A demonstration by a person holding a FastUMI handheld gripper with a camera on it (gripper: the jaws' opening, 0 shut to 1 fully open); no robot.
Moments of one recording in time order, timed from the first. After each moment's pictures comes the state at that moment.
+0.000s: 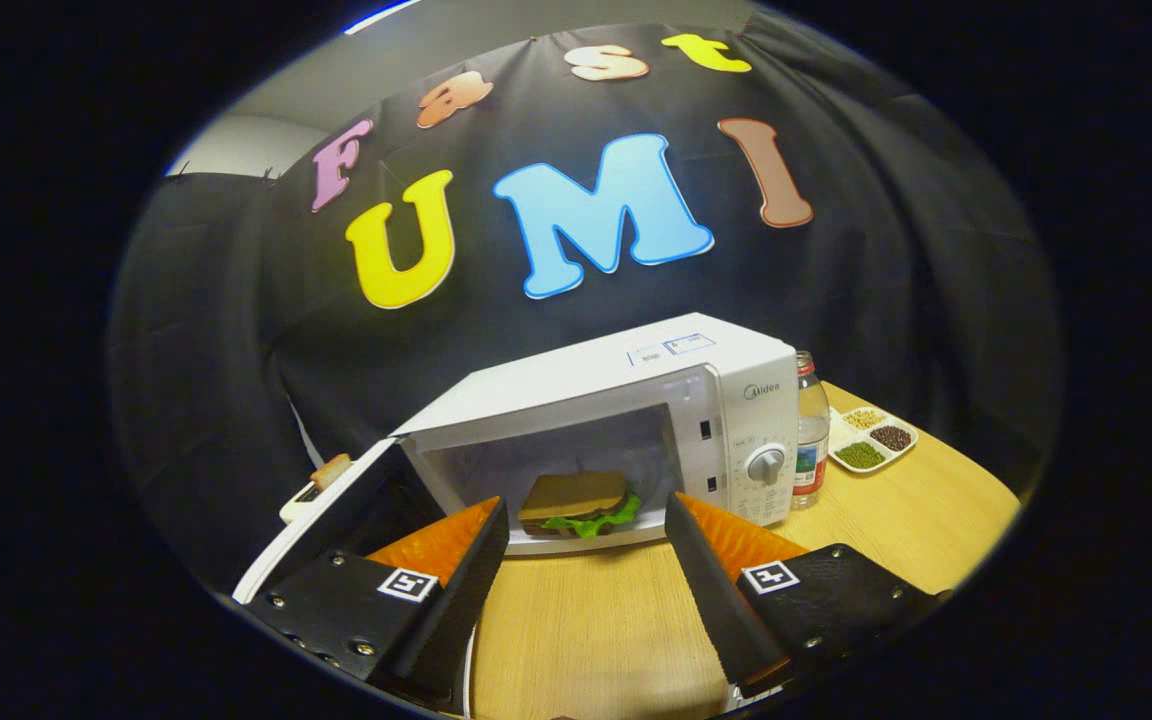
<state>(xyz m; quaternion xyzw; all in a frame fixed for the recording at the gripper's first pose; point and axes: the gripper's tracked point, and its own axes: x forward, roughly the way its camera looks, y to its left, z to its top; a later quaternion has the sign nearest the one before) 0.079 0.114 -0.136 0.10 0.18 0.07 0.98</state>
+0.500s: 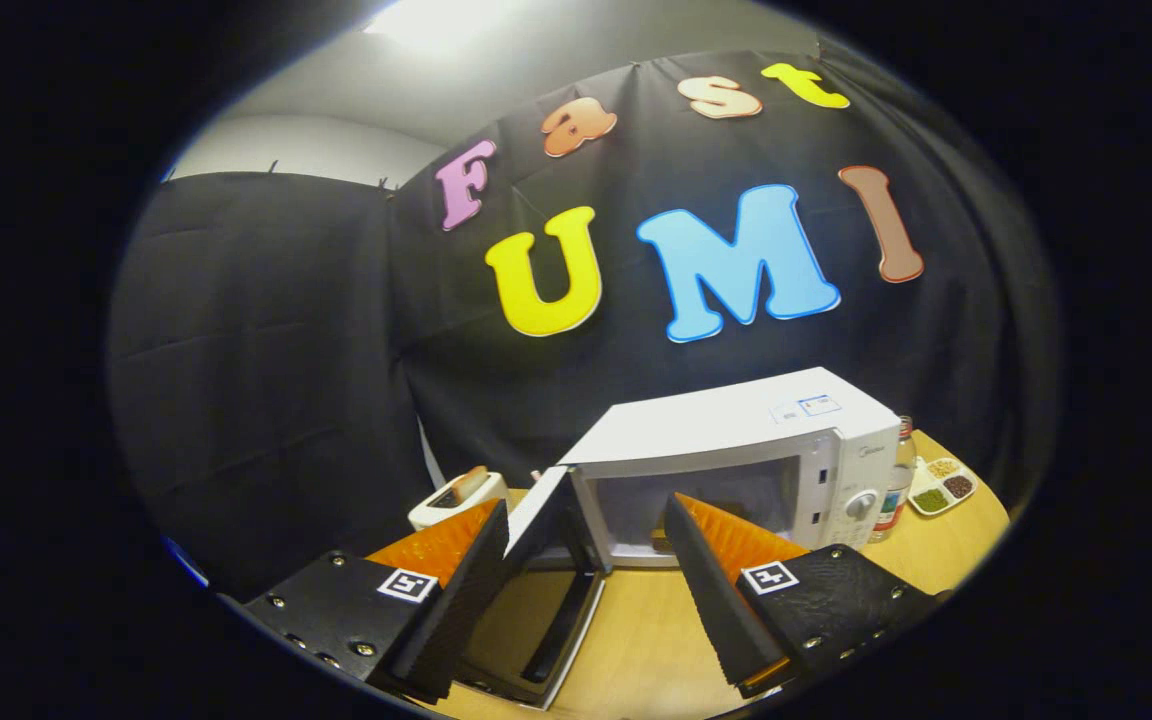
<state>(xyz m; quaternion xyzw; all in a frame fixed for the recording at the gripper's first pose) 0.020 0.214 -0.054 0.08 0.14 0.23 0.96</state>
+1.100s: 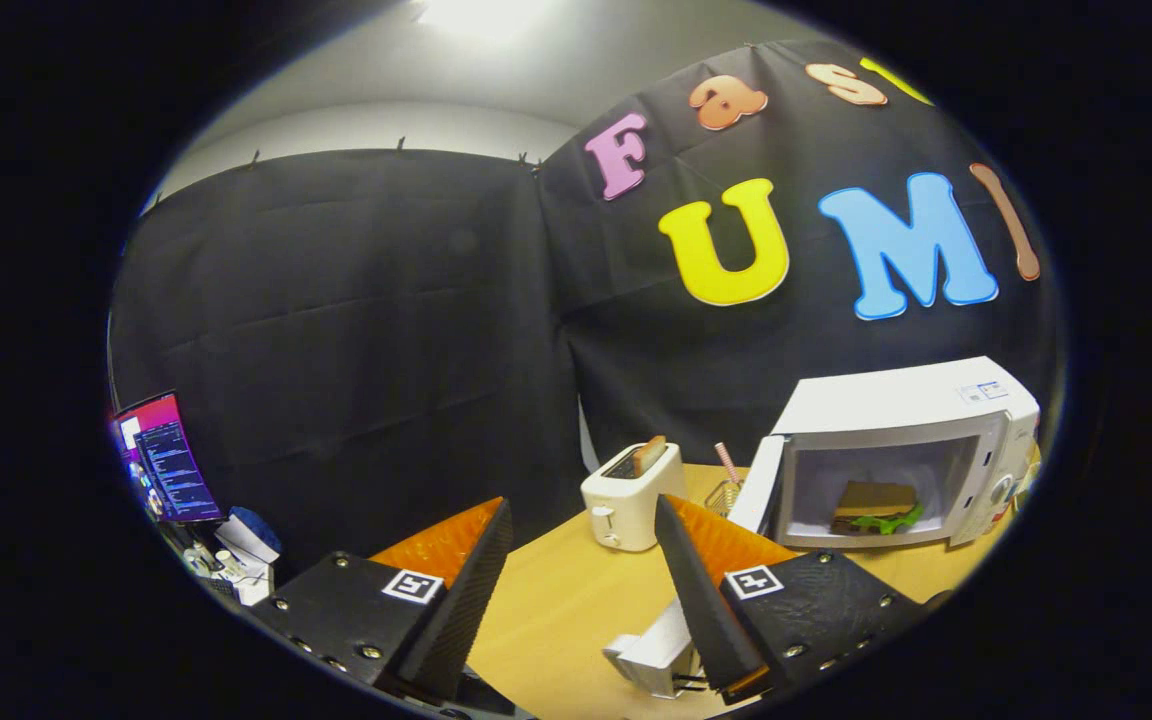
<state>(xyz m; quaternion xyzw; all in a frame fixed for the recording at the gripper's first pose) -0.076 0.358 -0.050 0.07 0.16 0.42 0.89</state>
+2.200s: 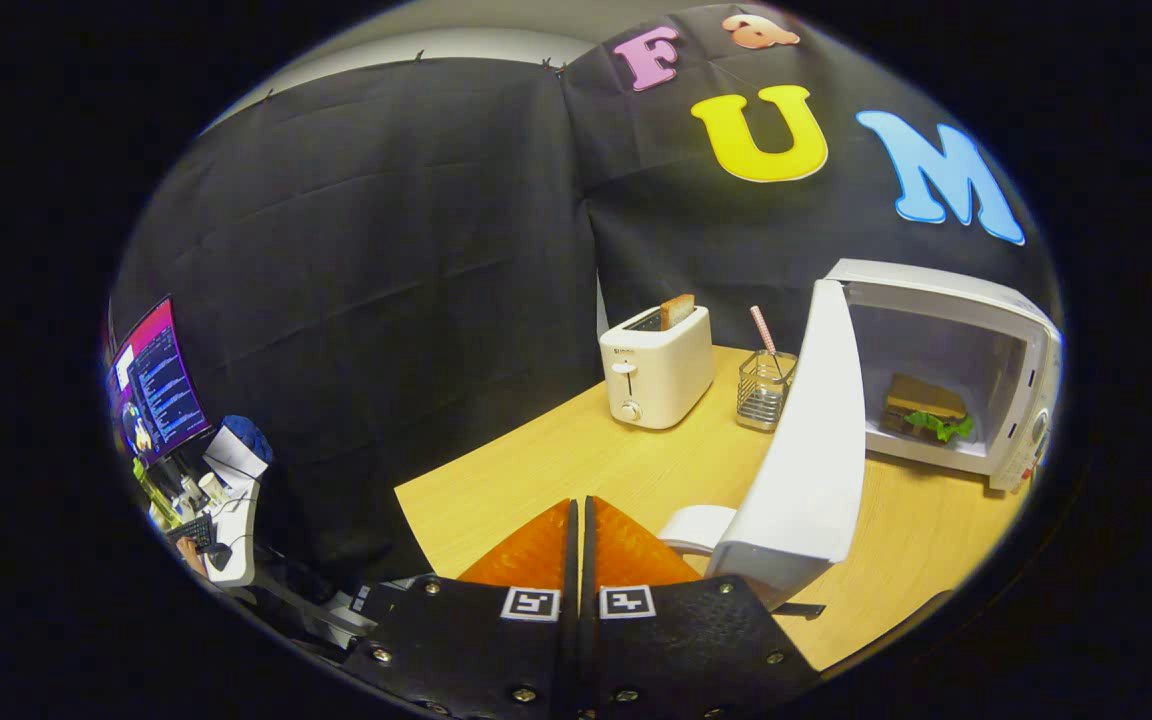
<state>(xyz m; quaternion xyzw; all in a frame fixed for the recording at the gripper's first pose) -0.113 0.365 -0.195 -0.01 0.28 0.43 0.86</state>
